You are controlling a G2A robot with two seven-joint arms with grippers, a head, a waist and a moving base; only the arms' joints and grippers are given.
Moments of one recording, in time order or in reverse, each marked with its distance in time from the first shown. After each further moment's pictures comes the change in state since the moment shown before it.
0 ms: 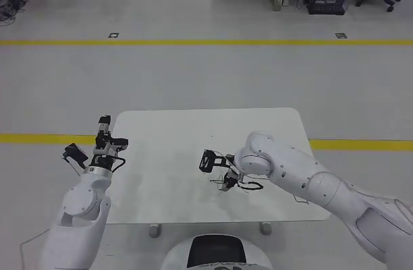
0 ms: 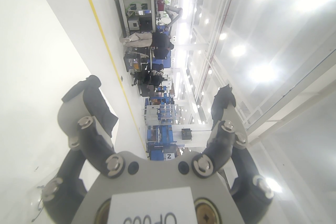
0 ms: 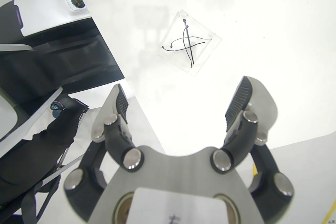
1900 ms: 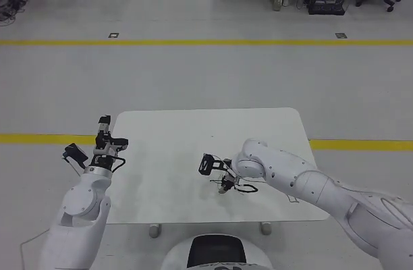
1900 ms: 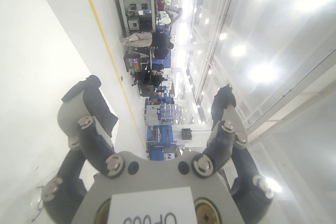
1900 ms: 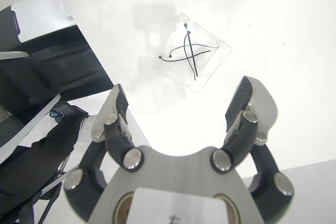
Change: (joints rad) left arm 0.000 0.000 0.000 0.000 0.000 0.000 0.000; right arm 0.042 -0.061 -0.161 0.199 -0.014 0.000 -0.205
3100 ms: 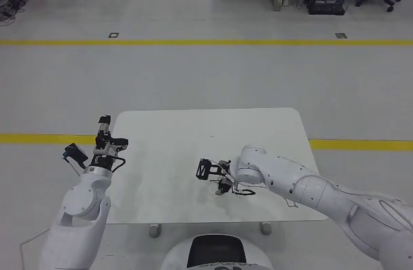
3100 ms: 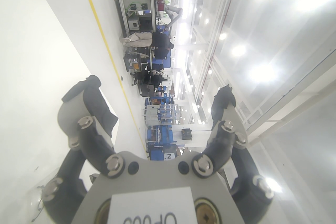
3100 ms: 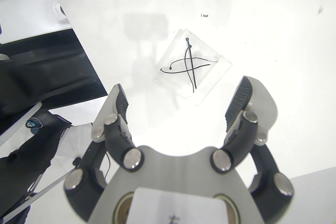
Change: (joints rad) left arm 0.000 0.000 0.000 0.000 0.000 0.000 0.000; right arm -0.015 0.012 -0.027 -0.032 -0.056 0.000 -0.099
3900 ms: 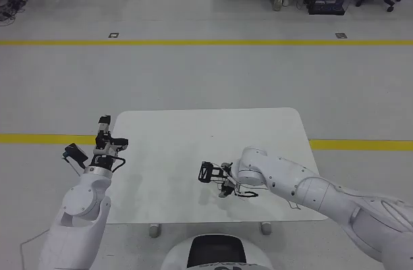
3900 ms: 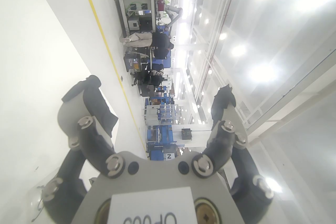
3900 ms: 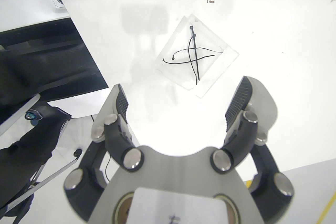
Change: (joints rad) left arm 0.000 0.000 0.000 0.000 0.000 0.000 0.000; right arm -0.008 0.018 0.000 -0.032 -0.007 0.000 0.051
